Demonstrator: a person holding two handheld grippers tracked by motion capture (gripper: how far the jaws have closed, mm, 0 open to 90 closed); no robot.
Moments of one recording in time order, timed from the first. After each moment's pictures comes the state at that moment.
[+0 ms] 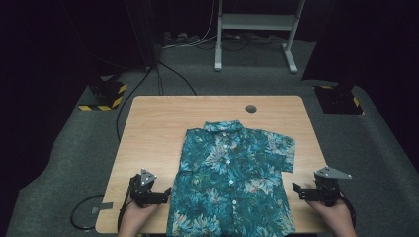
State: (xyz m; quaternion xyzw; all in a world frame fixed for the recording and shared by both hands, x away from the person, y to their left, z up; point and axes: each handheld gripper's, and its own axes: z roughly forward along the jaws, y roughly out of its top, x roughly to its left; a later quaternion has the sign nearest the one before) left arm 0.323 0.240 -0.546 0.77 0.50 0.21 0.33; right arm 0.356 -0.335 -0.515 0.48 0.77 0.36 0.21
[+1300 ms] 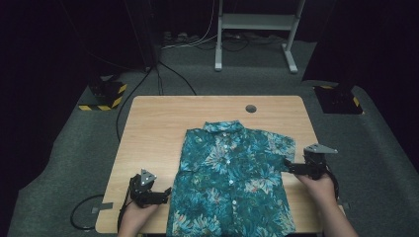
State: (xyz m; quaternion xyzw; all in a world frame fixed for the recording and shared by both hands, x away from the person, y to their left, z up) left arm 0.323 0.240 -0.546 0.77 0.50 0.21 0.33; right arm 0.434 -0.317 -0.515 0.48 0.76 0.38 0.22
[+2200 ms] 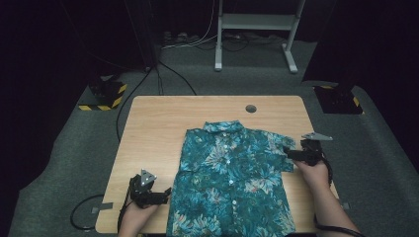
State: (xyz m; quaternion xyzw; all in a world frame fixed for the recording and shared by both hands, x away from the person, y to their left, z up) left arm 0.321 0.239 -0.546 0.77 0.50 0.21 0.33; right arm 0.487 -0.324 -0.526 0.51 0.74 0.37 0.22
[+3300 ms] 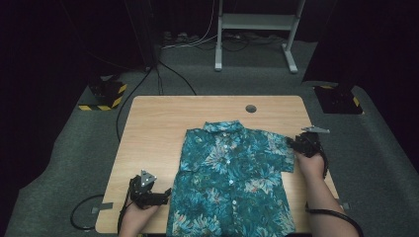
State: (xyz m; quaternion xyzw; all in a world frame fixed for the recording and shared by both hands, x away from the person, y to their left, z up) left arm 0.319 0.239 -0.547 0.77 0.50 0.21 0.33; right arm 0.521 -0.330 -0.537 0.55 0.72 0.36 0.23
